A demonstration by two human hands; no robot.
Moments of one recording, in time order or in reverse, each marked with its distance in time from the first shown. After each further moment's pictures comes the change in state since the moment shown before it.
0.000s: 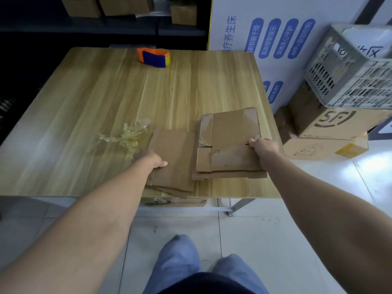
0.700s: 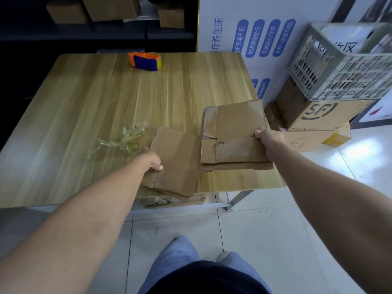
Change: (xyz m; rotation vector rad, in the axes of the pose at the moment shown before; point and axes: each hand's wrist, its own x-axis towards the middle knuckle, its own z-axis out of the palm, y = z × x) left_hand -0.025 -0.002 -0.031 0.168 -0.102 0.150; right_hand -0.031 -0.018 -0.027 0.004 0.101 -0.038
